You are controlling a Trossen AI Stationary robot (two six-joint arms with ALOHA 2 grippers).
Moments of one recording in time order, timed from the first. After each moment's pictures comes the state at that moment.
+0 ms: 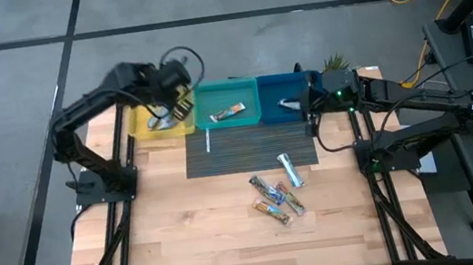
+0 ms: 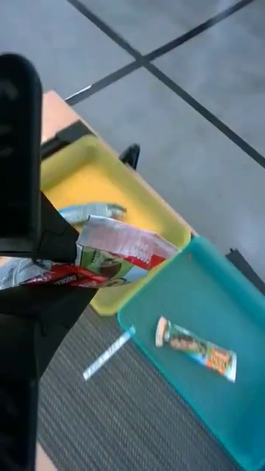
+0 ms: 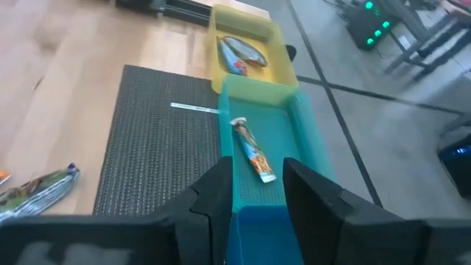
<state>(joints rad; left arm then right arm) 0.36 1.52 1.84 -1.55 -0.47 -0.37 -0.24 1.02 1.00 -0.47 0.08 -0.37</state>
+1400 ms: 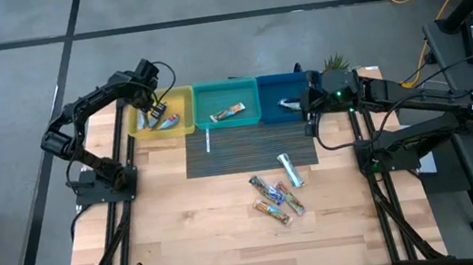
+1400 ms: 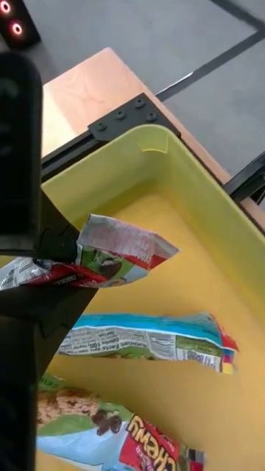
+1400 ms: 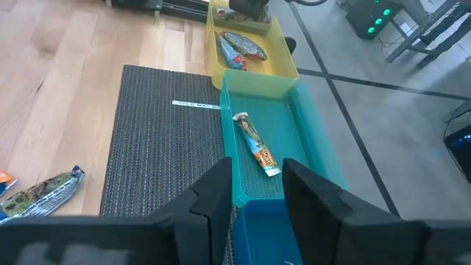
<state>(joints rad) 1.07 1.49 1.00 -0.86 -0.29 0.10 -0.24 1.02 1.00 -0.49 0.09 -0.32</state>
